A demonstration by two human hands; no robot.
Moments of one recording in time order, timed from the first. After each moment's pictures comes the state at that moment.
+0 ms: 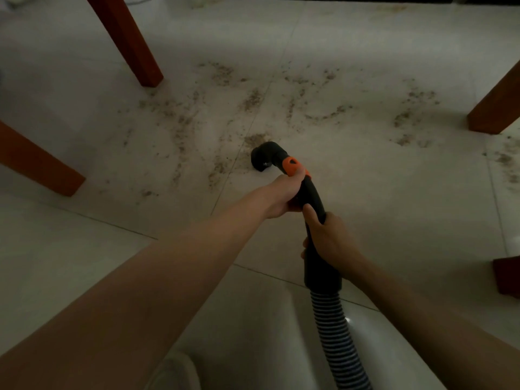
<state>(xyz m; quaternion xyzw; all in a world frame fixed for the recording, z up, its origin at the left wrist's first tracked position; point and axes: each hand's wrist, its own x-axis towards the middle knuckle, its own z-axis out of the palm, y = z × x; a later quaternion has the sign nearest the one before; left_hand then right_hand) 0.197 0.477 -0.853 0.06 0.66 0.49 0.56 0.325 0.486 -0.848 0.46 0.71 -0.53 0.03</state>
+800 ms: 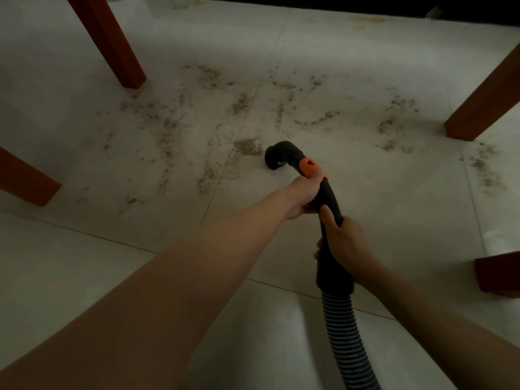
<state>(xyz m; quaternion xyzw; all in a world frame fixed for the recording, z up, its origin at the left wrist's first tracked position) 0.211 0.508 -0.852 0.08 0.67 0.47 0.58 0.334 0.498 -0.841 0.53 0.66 -0.54 -0.03</state>
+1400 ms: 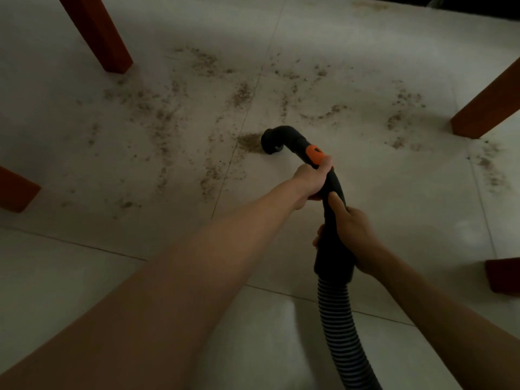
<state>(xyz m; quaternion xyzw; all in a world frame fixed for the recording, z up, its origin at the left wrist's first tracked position) 0.163 0.522 -0.874 0.11 0.69 0.47 0.54 0.286 0.498 -0.840 0.56 0.57 -0.60 -0.03</state>
